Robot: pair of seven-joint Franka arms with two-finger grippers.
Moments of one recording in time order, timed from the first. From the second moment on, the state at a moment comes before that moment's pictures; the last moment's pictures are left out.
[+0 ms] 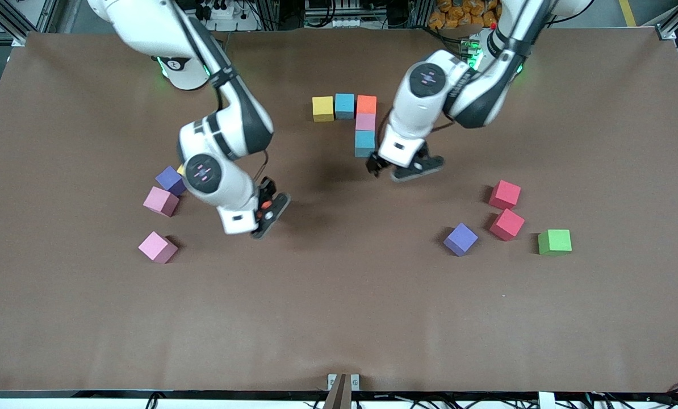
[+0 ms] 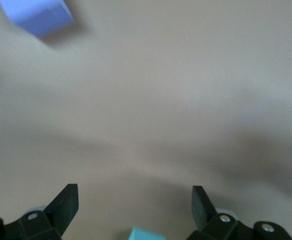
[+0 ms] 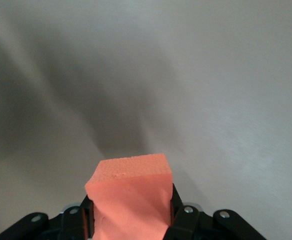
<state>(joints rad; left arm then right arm) -0.56 0.21 -0.10 -2.11 0.00 2.43 -1.04 0.67 0.46 -0.15 -1.80 0.25 2.17 -0.59</state>
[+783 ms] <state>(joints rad) -0.54 0.39 0.23 -1.91 -0.01 2.33 -0.88 1.03 0.39 -0.15 -2.10 0.25 2.53 -0.68</state>
